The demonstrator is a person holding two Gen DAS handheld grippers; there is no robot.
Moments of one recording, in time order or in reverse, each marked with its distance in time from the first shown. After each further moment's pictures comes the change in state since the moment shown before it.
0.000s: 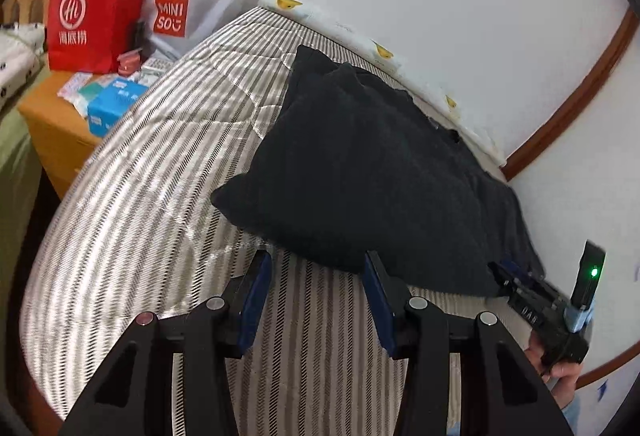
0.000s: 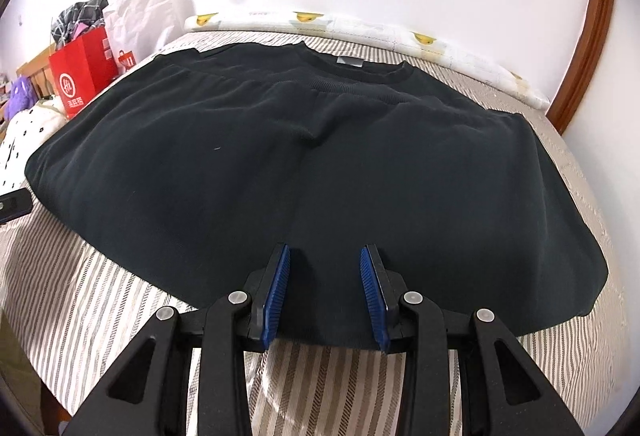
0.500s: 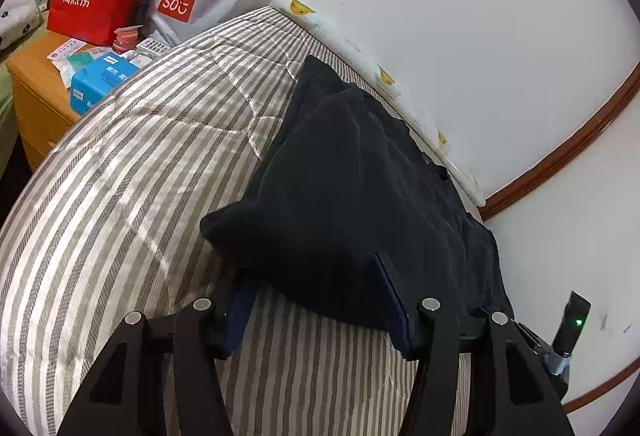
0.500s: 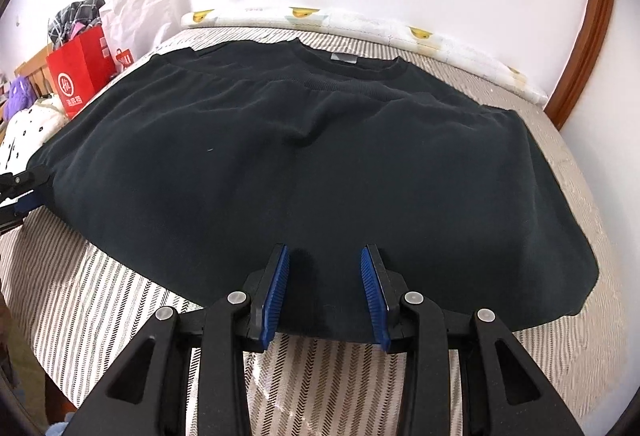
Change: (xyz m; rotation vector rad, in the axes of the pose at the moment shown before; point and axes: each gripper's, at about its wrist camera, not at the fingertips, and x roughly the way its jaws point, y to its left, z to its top) left arm 0.022 0.015 0.012 -0.130 -0.048 -0.103; right arm -0.006 -0.008 0.007 0.008 0.025 -0.025
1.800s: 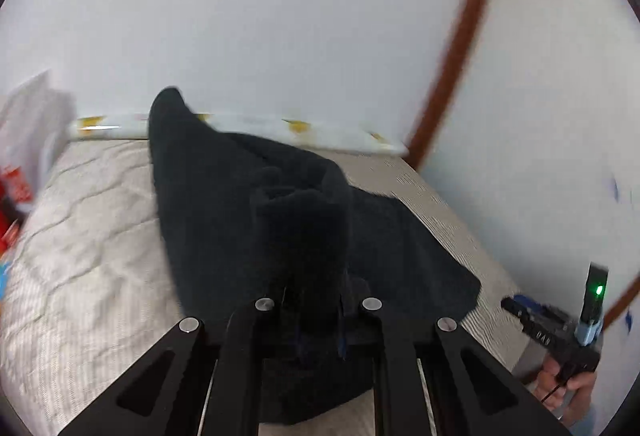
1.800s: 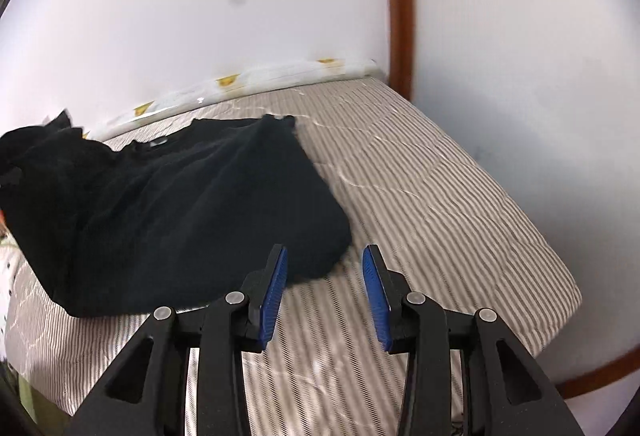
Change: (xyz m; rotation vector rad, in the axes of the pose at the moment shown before) left arm 0.047 -0.264 -0.012 0.599 -0.008 -0.076; right arm -0.082 -0.216 -0.070 0.440 -0.137 -0.168
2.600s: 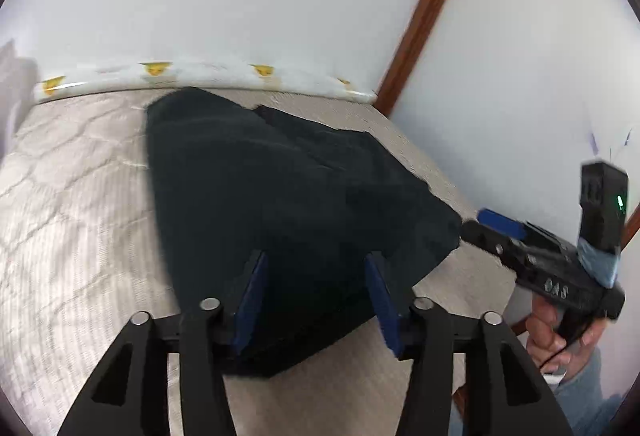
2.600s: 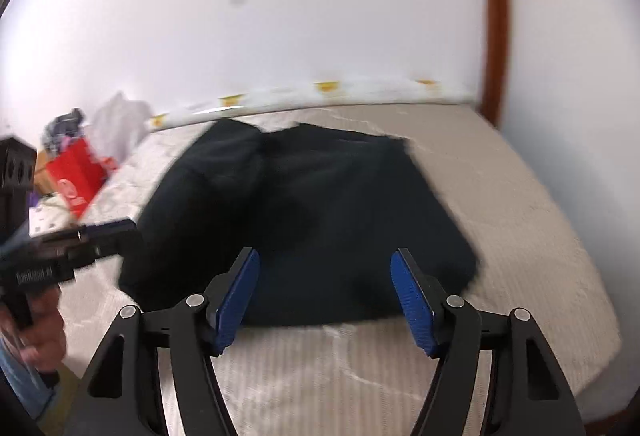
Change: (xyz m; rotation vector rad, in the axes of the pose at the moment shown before) left arm -0.001 0.015 -0.044 0.011 0.118 -0.094; right arm -0.006 0.111 0.008 -0.176 -0.022 0.273
